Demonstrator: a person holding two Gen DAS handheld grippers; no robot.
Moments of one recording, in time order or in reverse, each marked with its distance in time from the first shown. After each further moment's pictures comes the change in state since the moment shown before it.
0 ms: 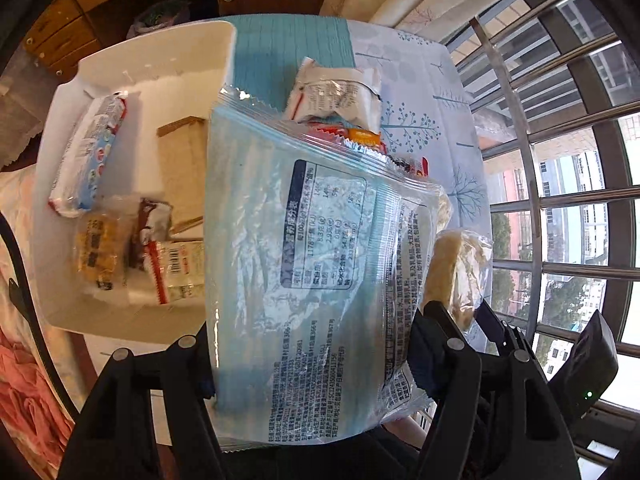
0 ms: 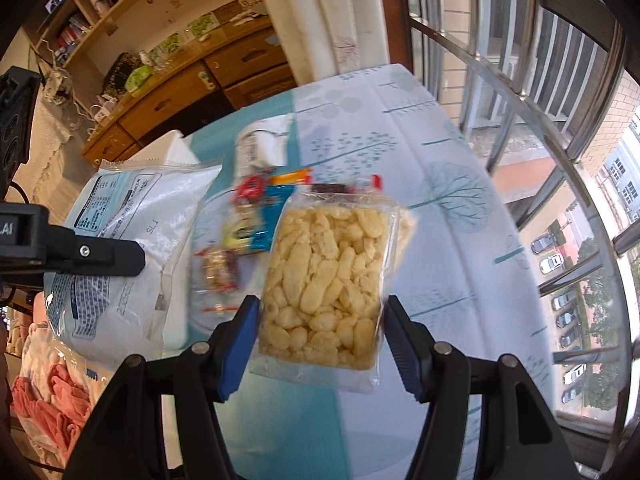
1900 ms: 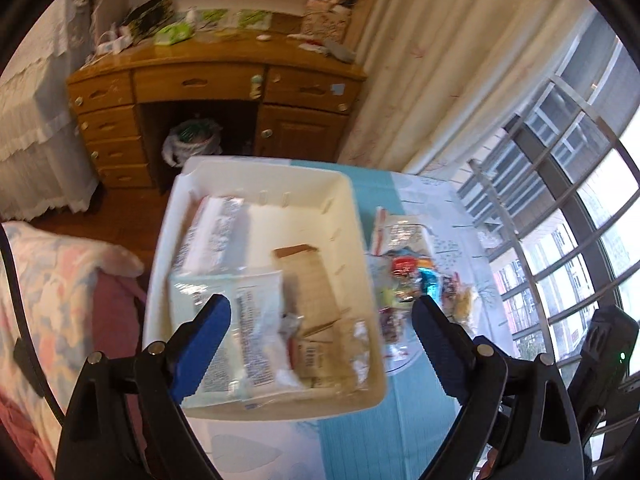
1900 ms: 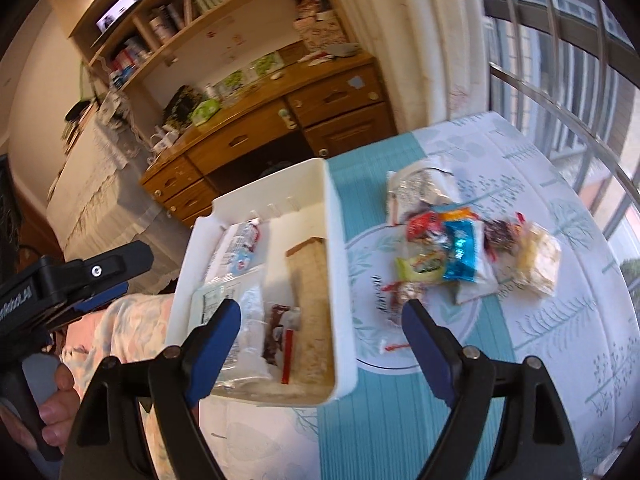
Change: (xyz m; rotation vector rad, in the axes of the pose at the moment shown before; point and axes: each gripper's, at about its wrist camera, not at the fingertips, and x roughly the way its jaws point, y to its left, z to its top) left arm -0.092 0.143 -0.047 0.059 -0.556 -0.052; right arm -0.008 0.139 -0.013 0.033 -0.187 0.141
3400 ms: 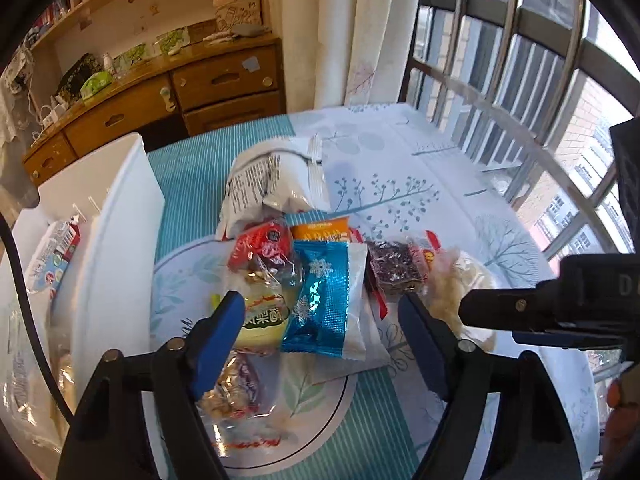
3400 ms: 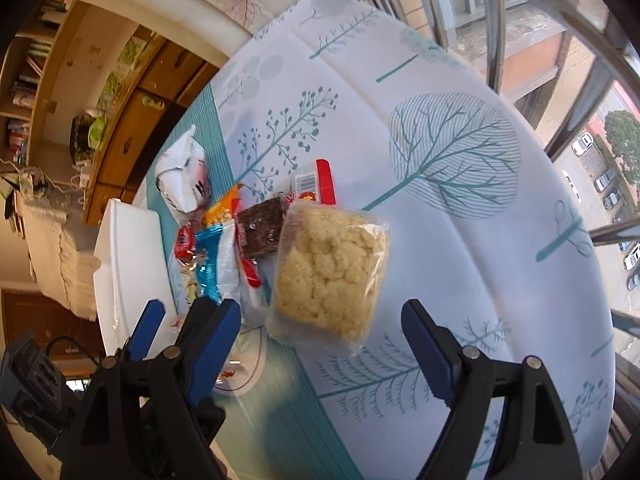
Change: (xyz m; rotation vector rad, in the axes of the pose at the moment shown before) left arm 0.228 -0.213 -0.070 0.245 -0.009 0.159; right arm 0.083 -0.252 0.052 0.344 0.389 0.000
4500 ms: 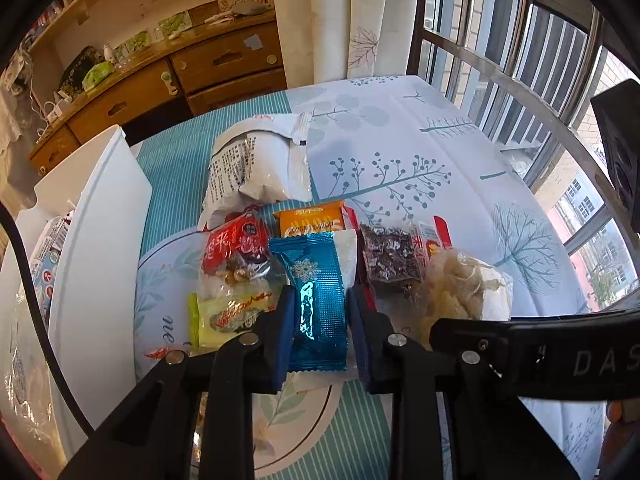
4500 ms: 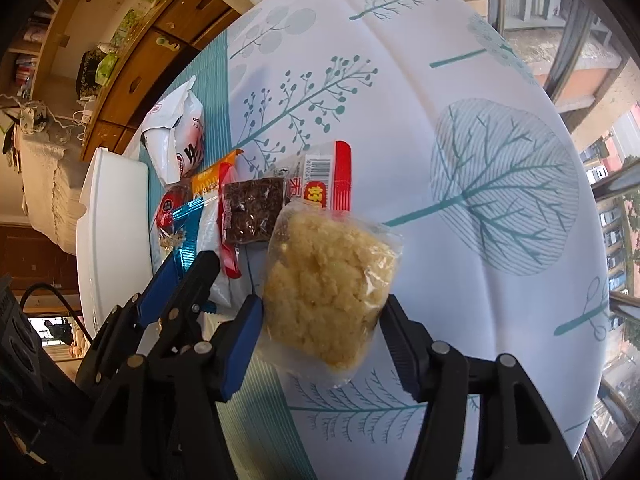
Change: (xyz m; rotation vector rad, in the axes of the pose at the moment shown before) left arm 0.025 -0.023 0.011 0.011 0.094 0.062; right arm 0.027 0.005 0.021 -0.151 0.142 -0.028
